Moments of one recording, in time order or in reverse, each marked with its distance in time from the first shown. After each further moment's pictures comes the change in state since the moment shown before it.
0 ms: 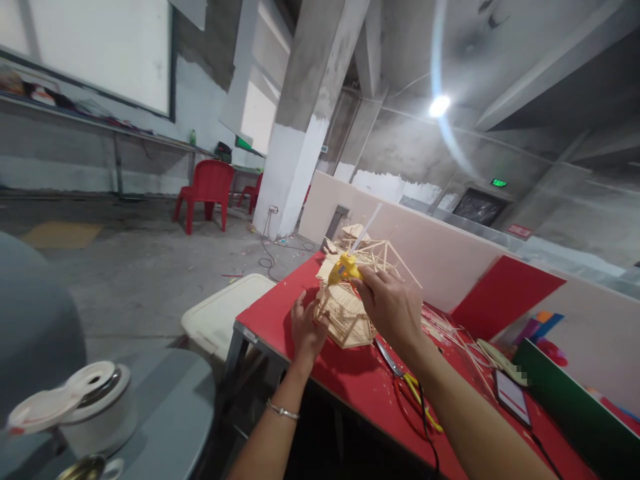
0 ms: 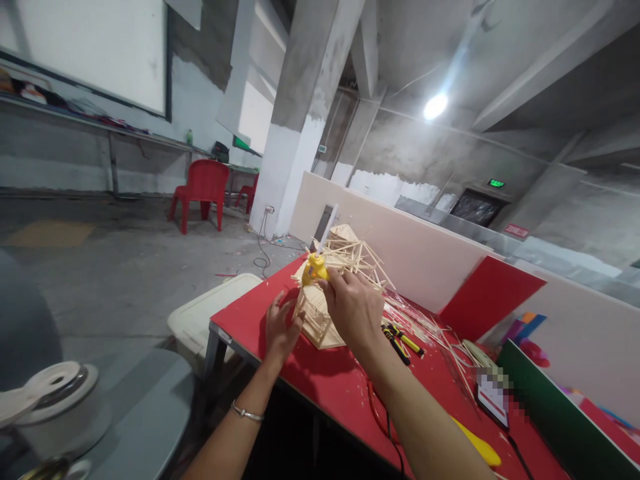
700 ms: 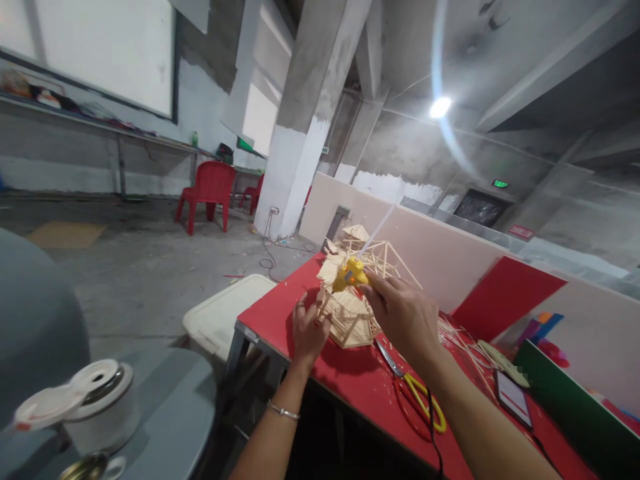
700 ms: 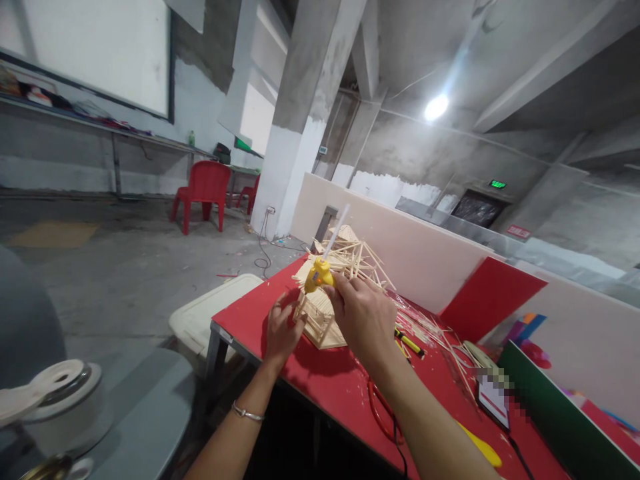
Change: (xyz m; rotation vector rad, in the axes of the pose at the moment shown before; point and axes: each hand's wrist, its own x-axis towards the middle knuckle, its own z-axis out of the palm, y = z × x) left_hand -0.001 0.010 -0.011 0.022 -0.113 -0.012; right_hand -0.012 0.007 -0.017 0.006 0.042 -0.008
